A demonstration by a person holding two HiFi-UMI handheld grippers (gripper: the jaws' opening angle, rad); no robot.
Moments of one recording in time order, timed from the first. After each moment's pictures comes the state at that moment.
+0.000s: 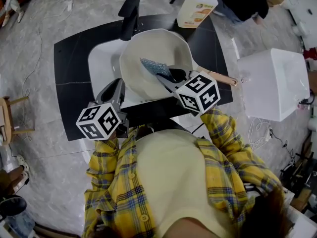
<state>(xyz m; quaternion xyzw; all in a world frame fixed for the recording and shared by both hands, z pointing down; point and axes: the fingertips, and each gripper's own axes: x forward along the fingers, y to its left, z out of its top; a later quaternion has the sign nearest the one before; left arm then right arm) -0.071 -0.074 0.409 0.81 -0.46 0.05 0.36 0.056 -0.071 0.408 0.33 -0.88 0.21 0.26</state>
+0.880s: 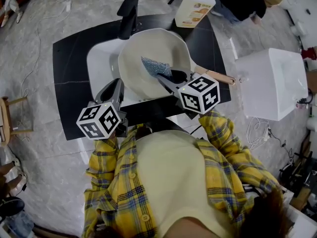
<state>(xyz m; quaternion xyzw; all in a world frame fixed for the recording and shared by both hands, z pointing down) -0.070 -0.070 0.413 0.81 -0.46 0.06 0.35 0.063 -0.065 0.406 0.36 -0.87 0.26 0.22</state>
